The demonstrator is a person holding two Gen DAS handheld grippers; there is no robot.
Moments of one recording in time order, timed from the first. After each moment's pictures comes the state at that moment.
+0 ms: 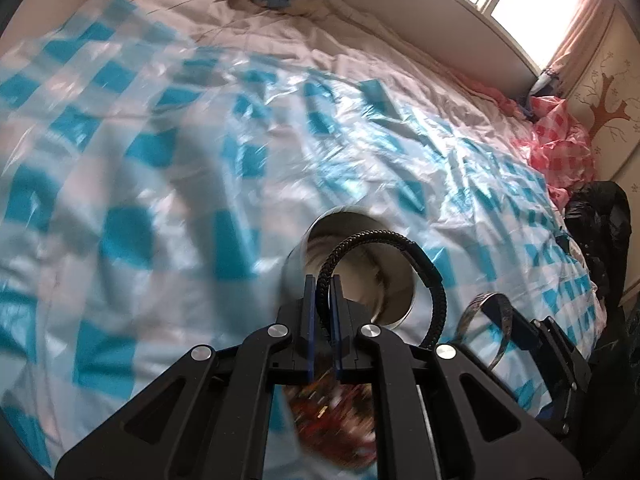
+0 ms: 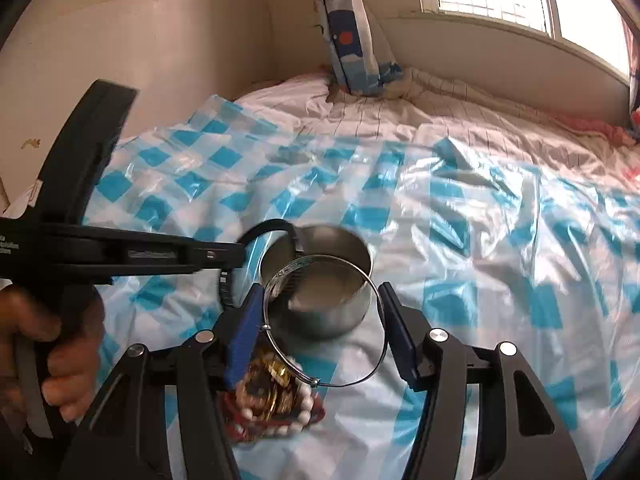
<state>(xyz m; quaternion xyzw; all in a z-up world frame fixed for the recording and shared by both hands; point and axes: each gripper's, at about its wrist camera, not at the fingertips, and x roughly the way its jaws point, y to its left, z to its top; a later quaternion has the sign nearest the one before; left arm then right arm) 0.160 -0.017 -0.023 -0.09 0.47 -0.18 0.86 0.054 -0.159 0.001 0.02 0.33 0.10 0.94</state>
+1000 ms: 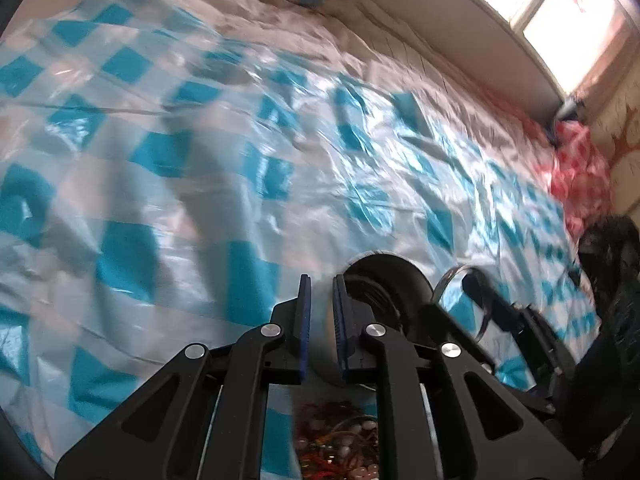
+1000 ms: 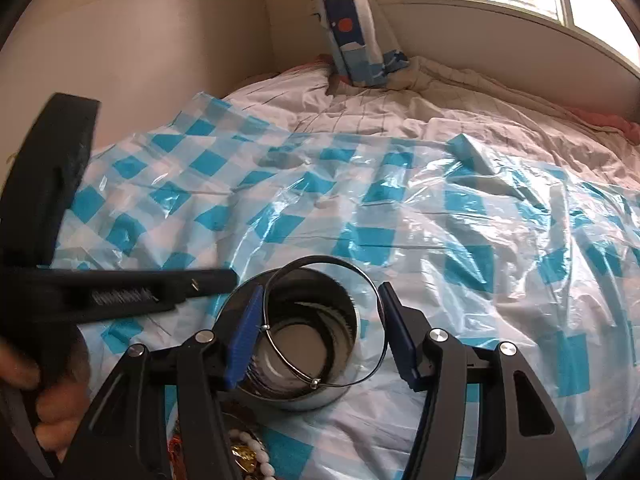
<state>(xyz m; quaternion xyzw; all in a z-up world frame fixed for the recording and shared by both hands) 0.195 -0.003 -0.037 -0.13 0.48 -0.14 0.86 0.129 -0.162 -0.018 0.03 0.35 0.12 0.93</state>
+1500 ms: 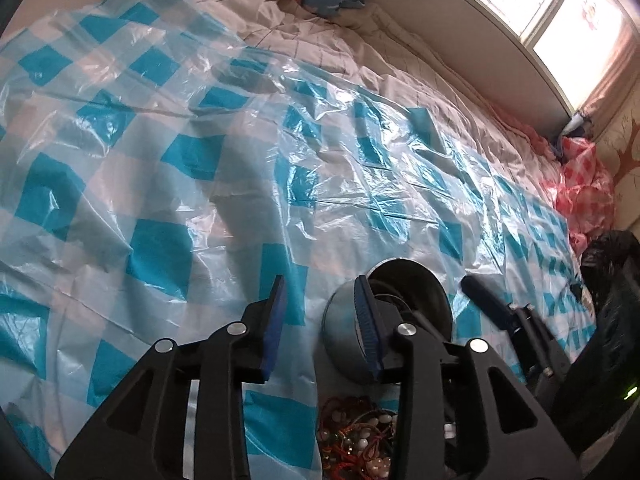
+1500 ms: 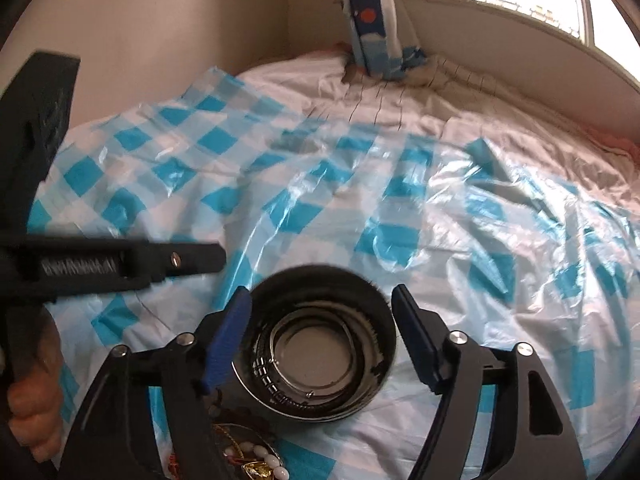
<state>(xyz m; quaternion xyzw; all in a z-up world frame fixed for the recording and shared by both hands) 0.187 0.010 -0.033 -0.13 0.47 -0.12 0.87 0.136 -0.134 -0.023 -0.01 0.36 0.12 0.92</state>
